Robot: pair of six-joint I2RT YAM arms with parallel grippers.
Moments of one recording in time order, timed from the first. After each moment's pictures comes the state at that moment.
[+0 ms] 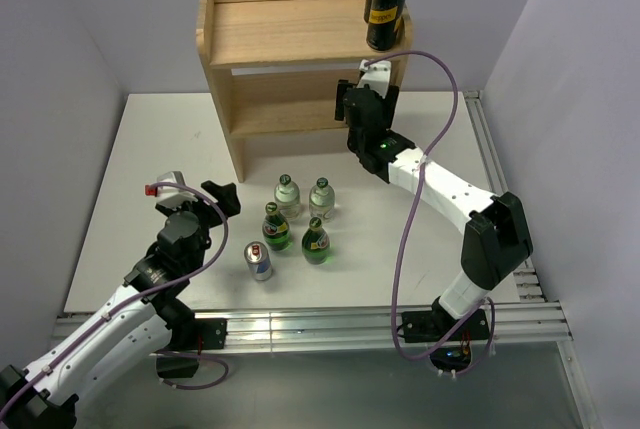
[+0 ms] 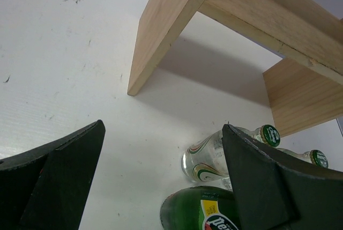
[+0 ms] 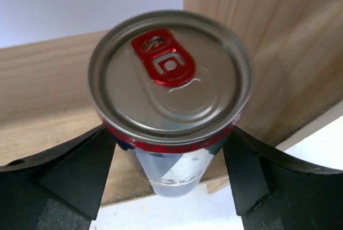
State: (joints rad) left arm -0.64 0.57 0.41 -0.01 -0.64 -0.62; right arm 0.59 1.61 1.33 0.04 0.75 0.20
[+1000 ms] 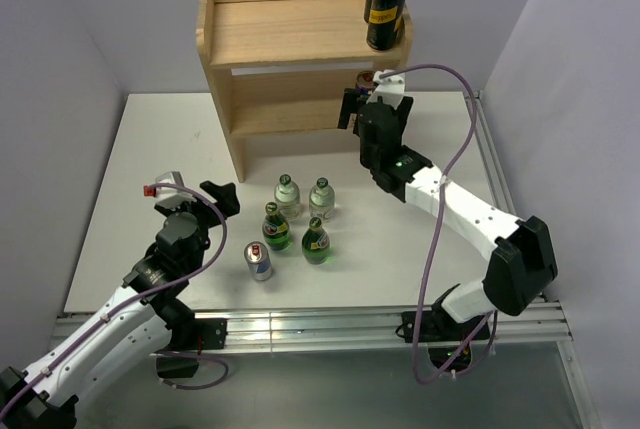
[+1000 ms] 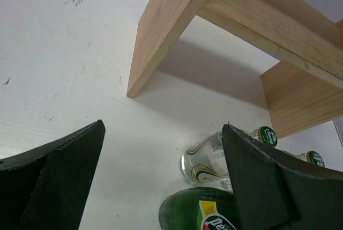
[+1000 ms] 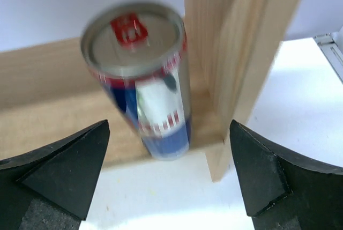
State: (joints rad) left arm -0.64 0.56 0.41 -0.01 -0.64 -0.62; right arm 0.62 1.45 1.19 0.09 0.72 0.22
